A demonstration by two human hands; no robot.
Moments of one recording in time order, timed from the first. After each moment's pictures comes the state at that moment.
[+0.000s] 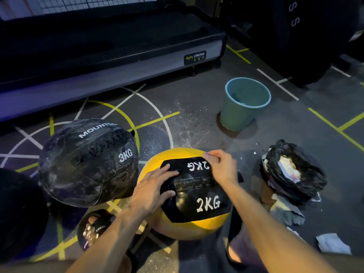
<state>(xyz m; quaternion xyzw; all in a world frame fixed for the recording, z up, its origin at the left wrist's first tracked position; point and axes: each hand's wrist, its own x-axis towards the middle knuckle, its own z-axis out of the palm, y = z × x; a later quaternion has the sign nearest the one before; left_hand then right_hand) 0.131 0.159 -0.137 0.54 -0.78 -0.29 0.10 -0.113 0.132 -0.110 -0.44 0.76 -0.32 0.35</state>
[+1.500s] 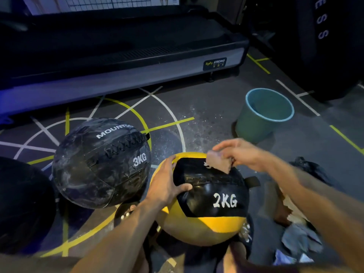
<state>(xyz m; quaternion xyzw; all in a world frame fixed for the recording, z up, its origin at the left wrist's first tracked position) 0.127 0.114 -0.140 0.62 -0.63 -0.41 0.23 -0.131 0.038 -0.064 -0.52 0.63 -0.15 0.56</state>
